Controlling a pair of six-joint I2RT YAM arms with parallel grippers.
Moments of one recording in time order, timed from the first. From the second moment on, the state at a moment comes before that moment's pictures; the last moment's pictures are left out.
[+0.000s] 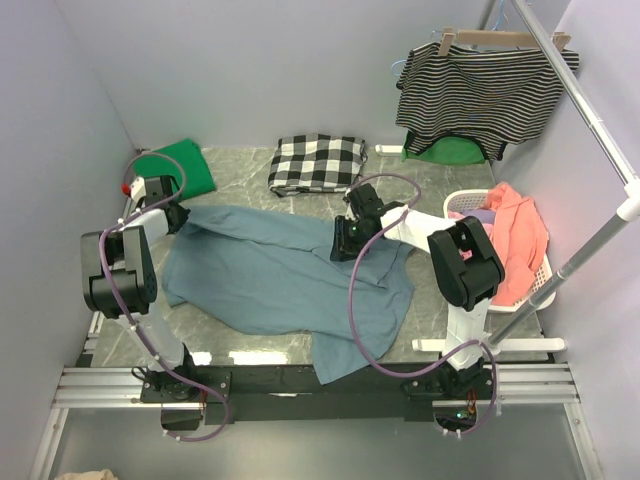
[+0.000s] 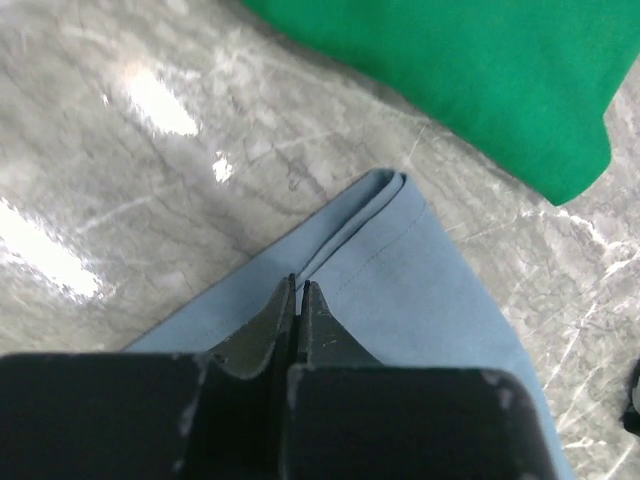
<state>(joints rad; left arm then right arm) 0.16 1.80 1.07 -0.09 -0.20 -0.76 0.49 1.92 1.24 -0.41 -0.31 0.49</state>
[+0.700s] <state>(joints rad) -0.02 1.68 1.13 -0.23 -0.44 -0.52 0.49 1.92 1.24 -0.41 -0.26 0.49</state>
